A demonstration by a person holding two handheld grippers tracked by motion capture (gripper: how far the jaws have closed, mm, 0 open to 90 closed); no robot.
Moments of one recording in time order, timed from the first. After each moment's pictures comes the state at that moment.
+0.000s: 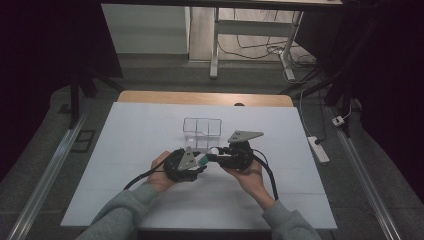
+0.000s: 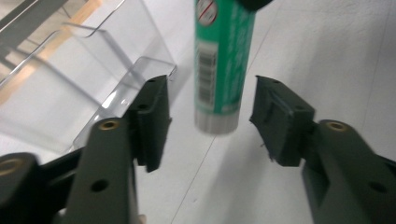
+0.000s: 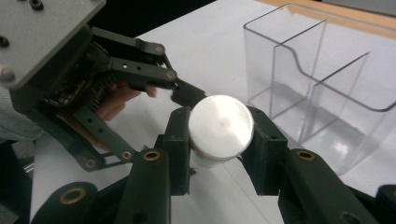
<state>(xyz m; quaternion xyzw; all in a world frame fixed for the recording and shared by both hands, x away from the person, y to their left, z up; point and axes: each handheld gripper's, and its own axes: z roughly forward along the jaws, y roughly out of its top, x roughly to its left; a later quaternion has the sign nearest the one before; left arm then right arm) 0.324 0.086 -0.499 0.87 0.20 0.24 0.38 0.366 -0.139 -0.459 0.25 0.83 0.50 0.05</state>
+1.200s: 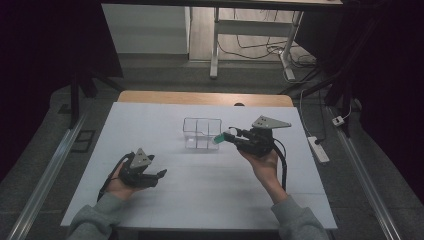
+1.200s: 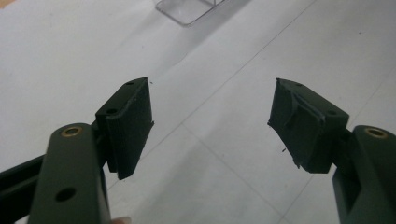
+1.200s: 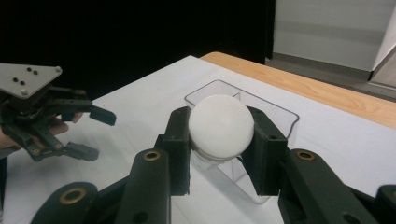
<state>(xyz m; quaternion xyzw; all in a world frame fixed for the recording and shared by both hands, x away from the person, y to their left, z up) 0.292 0.198 -0.510 0.84 0.36 0.20 0.36 0.378 -0.180 -0.416 0.29 0.77 0.56 0.12</state>
